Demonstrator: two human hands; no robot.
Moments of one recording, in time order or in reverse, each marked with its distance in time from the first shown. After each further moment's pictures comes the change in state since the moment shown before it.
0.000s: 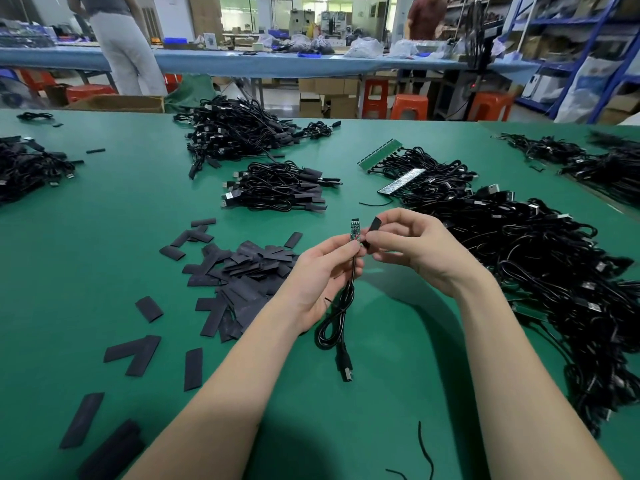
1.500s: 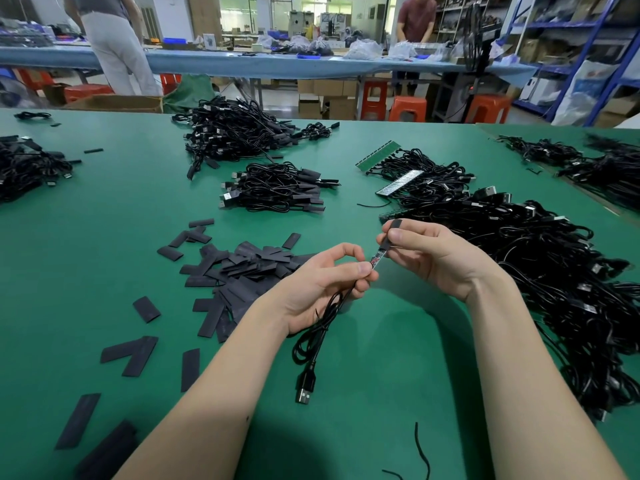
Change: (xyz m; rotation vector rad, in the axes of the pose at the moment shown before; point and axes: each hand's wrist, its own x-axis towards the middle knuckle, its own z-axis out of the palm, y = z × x) left_hand -0.015 0.013 -0.006 0.064 -0.309 -0.220; right_hand -0.007 -0.003 -0.018 0.226 -0.067 0.126
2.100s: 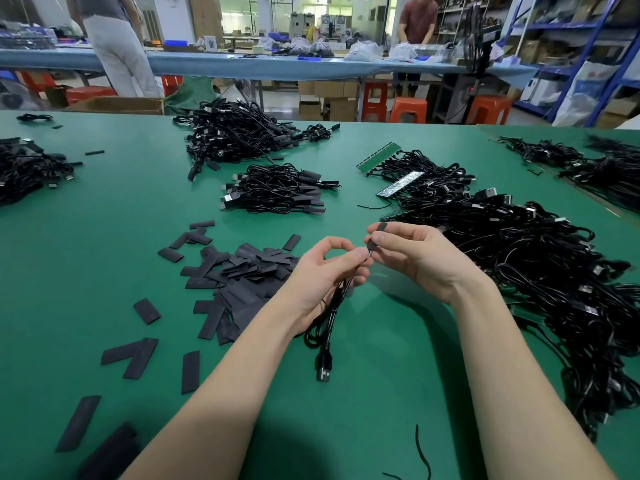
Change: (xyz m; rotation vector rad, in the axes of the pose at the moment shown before) left_hand 0.014 -0.008 0.001 0.100 0.292 0.197; right_hand 0.013 0.013 0.007 -0.007 0.048 -0.046
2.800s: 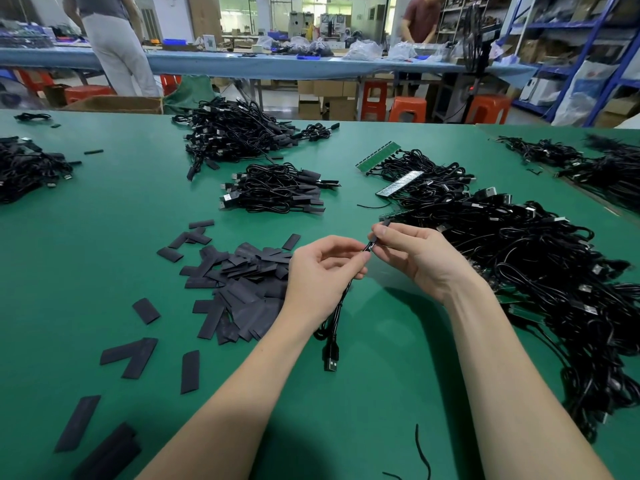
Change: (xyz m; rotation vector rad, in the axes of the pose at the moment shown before) left_hand 0.000 -0.012 0.009 0.336 0.206 0.399; right_hand 0.005 0.004 0.003 0.095 0.135 -0.001
